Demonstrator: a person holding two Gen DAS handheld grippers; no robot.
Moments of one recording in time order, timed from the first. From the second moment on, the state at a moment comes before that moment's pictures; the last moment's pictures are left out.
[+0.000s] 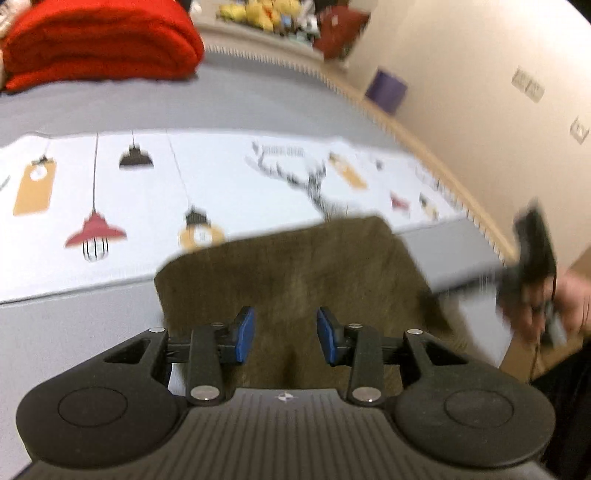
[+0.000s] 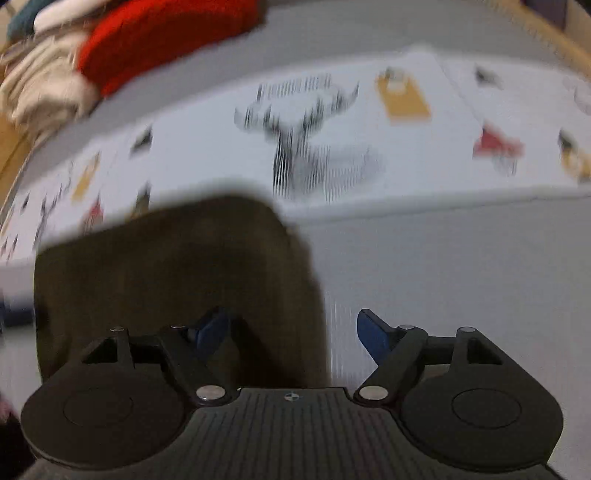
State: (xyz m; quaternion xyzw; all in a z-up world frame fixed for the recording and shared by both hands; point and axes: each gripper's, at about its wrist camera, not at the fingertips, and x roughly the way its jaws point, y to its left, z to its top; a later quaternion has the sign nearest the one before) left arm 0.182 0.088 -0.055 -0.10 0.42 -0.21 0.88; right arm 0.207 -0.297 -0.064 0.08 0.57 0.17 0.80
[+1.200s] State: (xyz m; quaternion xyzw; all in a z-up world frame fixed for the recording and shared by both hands) left arm 0.203 0.088 -0.094 -0.05 0.48 -0.08 0.87; right arm 0.231 -0.233 -0.007 0.03 0.37 0.19 0.91
